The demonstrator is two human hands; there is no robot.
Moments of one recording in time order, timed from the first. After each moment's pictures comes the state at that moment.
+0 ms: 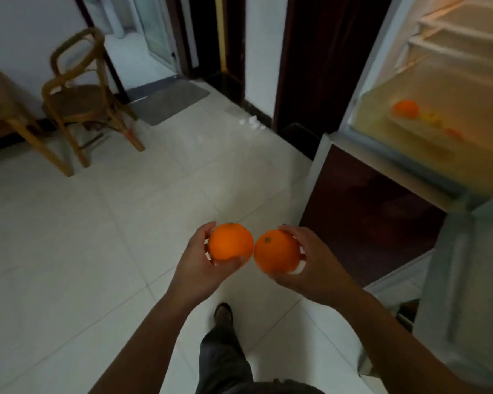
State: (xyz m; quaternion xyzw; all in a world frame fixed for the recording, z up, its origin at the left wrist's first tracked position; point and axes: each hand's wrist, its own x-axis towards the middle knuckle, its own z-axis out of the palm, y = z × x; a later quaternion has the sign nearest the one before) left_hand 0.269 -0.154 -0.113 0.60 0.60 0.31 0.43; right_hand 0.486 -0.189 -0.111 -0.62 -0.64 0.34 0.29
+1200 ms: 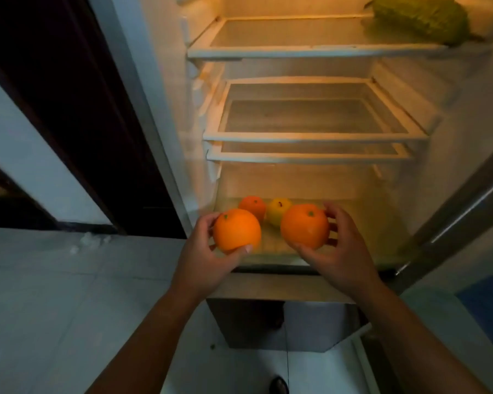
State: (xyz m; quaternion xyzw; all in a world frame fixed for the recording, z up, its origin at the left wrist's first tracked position) left_hand 0.716 0.258 -0.053 0.80 0.25 0.19 0.50; right_hand 0.847 0.067 -0.052 -0.83 -0.27 0.01 0.49
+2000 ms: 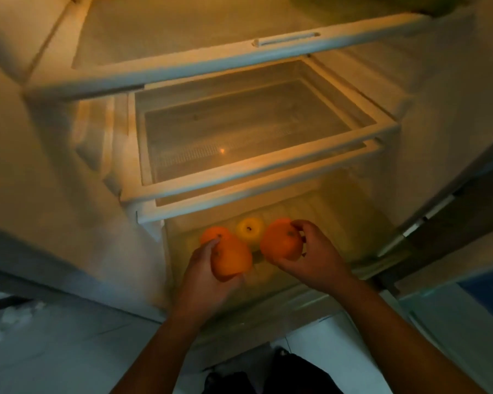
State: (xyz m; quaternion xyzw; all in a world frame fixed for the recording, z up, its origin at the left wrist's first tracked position) left_hand 0.850 0.326 -0.126 0.87 0.16 -0.03 0.47; right_hand 0.922 0.113 -0.096 -0.89 -0.11 0.12 0.43
